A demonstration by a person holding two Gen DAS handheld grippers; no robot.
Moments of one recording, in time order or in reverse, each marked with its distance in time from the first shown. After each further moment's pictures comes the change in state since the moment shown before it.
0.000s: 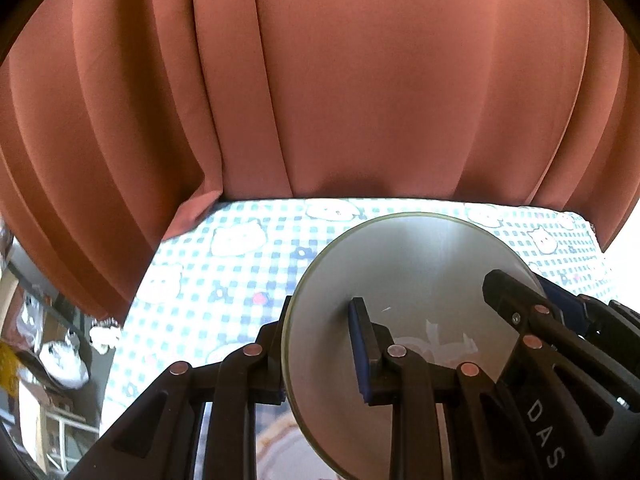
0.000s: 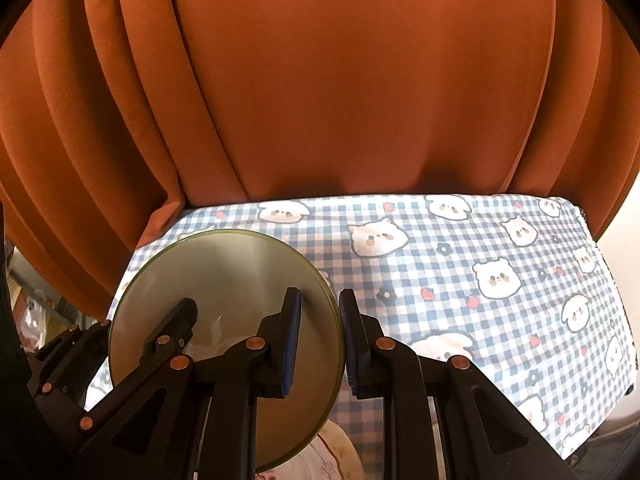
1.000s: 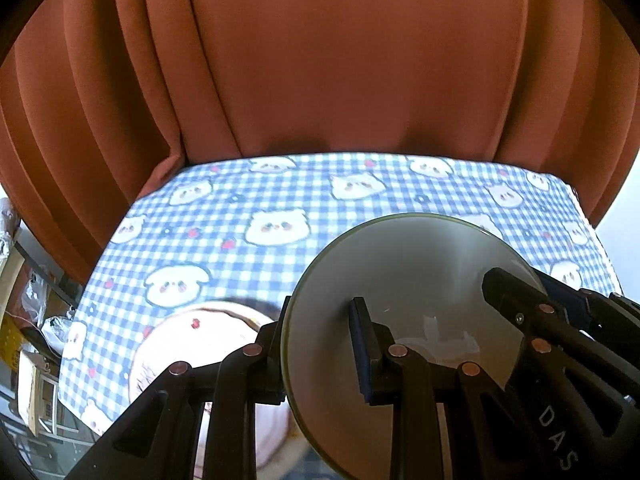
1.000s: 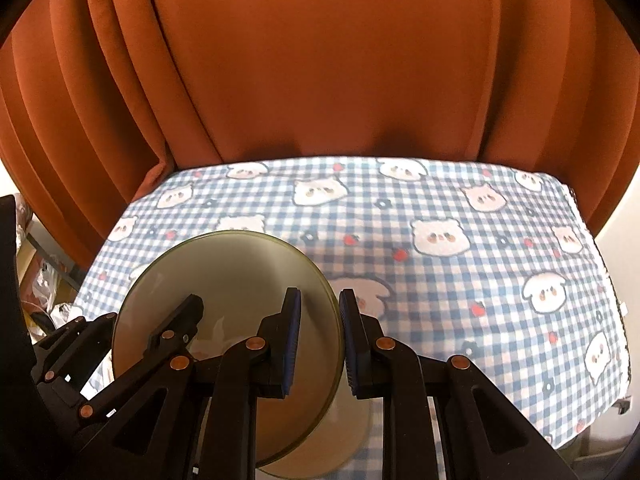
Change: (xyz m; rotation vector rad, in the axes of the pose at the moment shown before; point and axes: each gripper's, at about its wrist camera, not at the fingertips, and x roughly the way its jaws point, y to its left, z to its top) left arm -0.034 -0.137 -0.075 0.015 0.047 0.033; right arm -0.040 -0.152 -0.073 -0.042 0.045 0.080
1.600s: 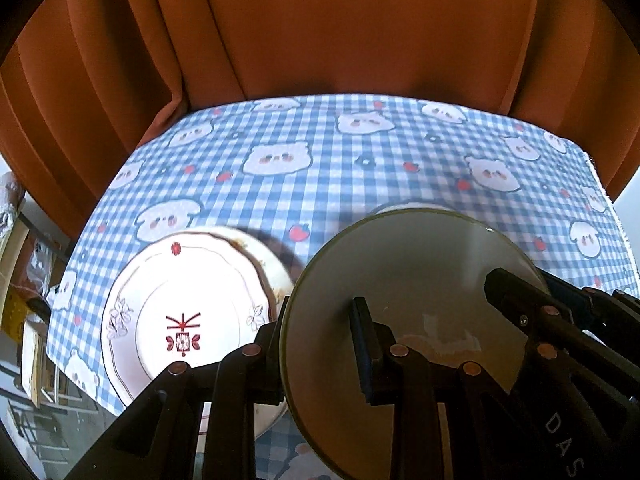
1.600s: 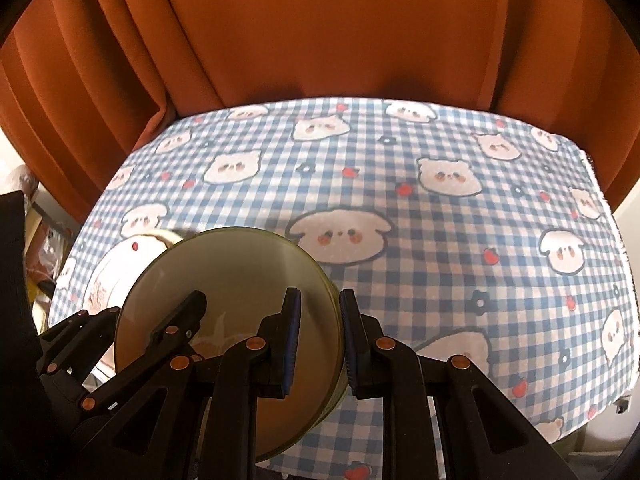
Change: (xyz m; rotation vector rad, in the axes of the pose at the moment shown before) left arm 0.030 -0.008 -0.045 -0.035 0.138 0.047; right arm 0.036 -0.012 -0.044 -0.042 0.143 0.052
